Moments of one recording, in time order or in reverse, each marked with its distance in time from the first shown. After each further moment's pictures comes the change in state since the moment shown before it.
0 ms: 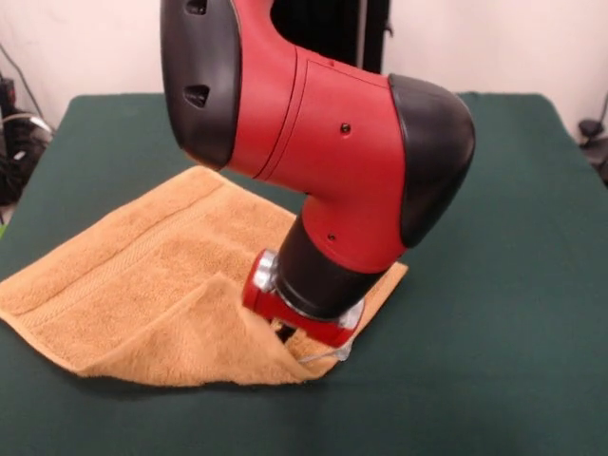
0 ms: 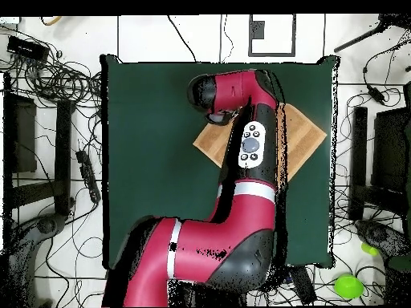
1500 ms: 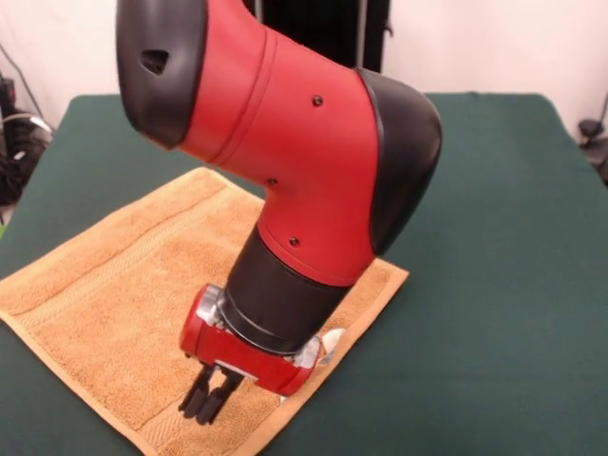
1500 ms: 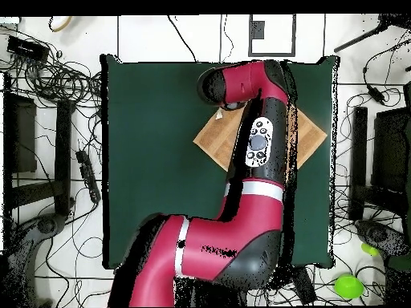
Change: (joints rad) arm -0.028 0.013 -0.011 -0.096 -0.087 -0.166 0.000
